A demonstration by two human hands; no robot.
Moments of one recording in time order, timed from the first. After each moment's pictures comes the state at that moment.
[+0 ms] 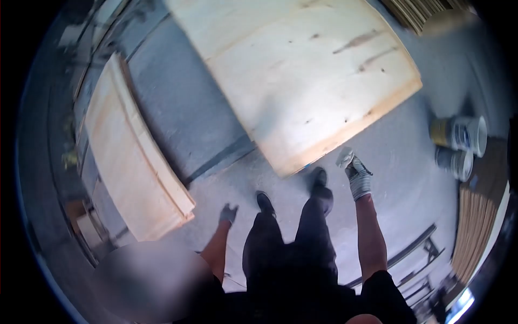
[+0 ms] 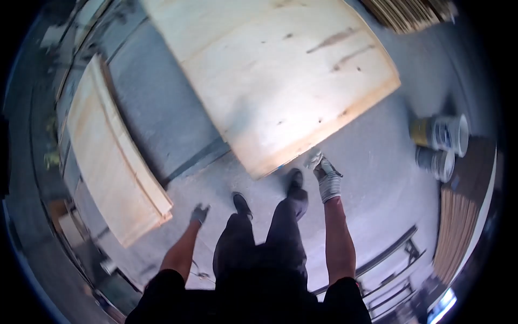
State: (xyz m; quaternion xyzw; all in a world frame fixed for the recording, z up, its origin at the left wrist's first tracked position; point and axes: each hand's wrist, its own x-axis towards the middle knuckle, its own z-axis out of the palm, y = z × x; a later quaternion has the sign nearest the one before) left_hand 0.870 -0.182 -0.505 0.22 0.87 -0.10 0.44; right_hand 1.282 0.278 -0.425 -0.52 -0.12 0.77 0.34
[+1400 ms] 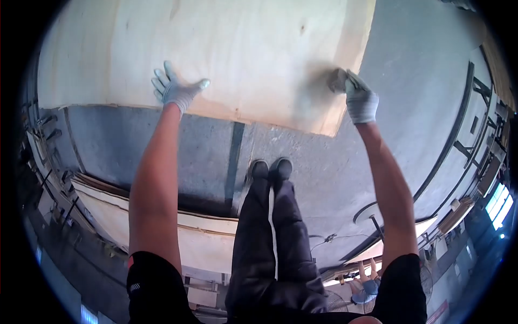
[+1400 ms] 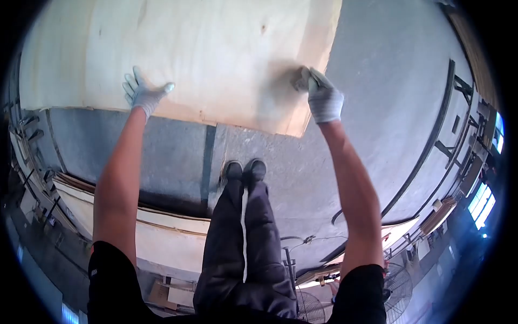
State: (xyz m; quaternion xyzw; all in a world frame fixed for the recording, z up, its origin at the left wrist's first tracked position) left_hand 0.654 0.336 -0.710 0.59 0.76 -0.21 0.18; right_hand 1.089 0.158 -0.681 -0.83 -0.45 0.23 0.23
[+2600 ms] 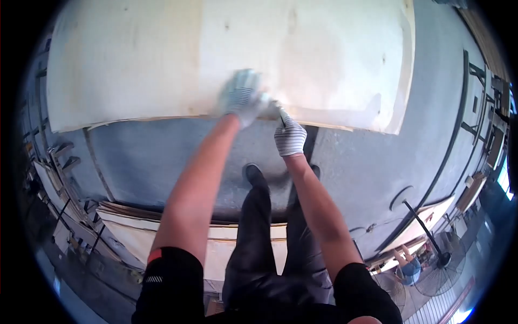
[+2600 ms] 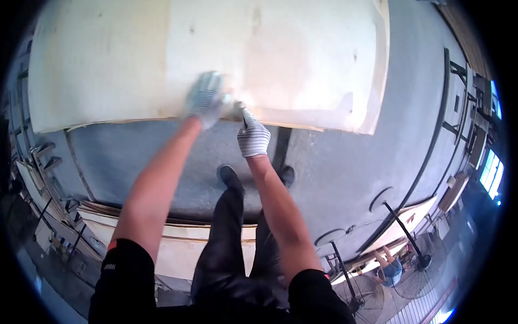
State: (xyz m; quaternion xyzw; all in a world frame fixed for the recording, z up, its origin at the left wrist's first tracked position) left_hand 0.413 0.460 -0.697 0.88 0.38 -0.17 0.24; right_hand 0.516 0.289 -0.680 -0.85 -0.40 0.25 0.23
